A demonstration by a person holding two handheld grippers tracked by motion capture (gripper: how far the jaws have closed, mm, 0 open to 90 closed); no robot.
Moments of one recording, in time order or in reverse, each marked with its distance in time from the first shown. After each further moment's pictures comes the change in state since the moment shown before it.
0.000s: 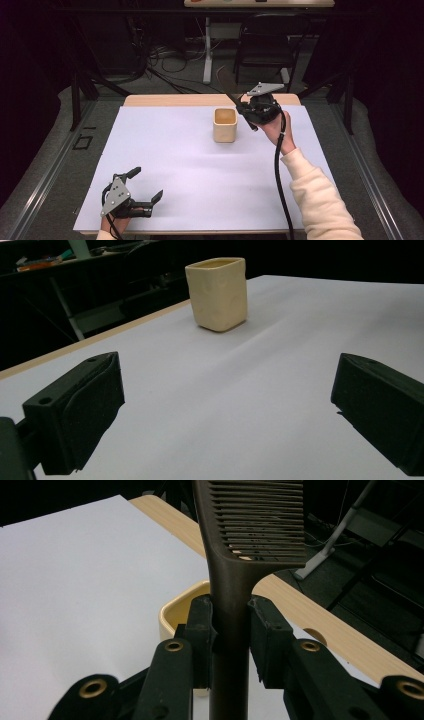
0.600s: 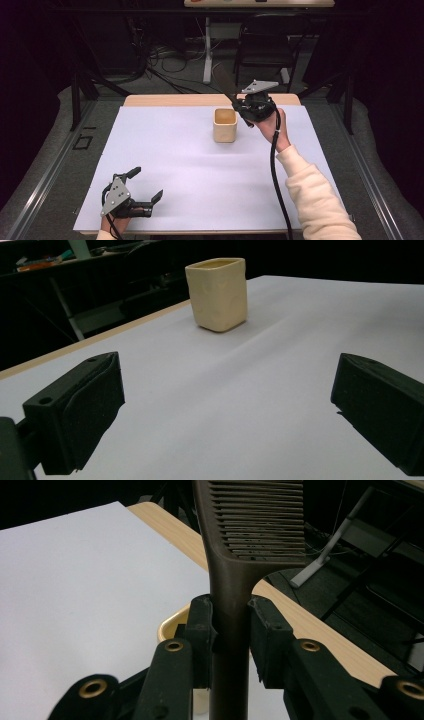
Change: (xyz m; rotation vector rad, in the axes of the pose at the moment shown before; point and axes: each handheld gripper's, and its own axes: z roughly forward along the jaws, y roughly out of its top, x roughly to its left) left arm 0.000 0.000 0.000 0.002 -0.002 0.000; right arm 0.005 0.010 0.009 -0.019 -0.015 -0.026
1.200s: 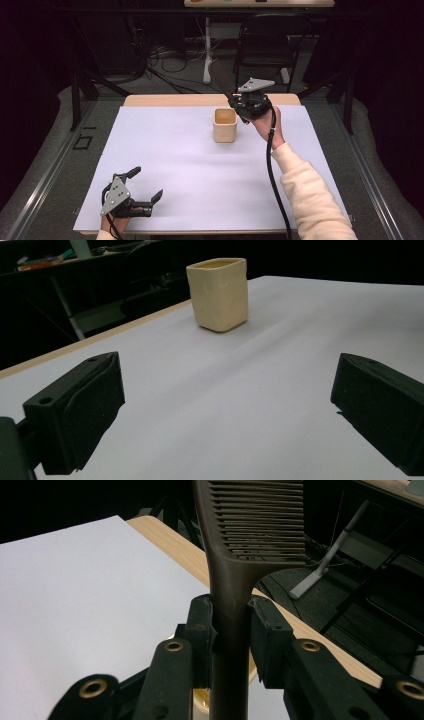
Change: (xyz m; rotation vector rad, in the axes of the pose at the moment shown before) left arm 0.000 0.000 0.000 -0.001 0.003 -0.004; right arm 0.001 0.004 0.012 -0.046 -0.003 0.003
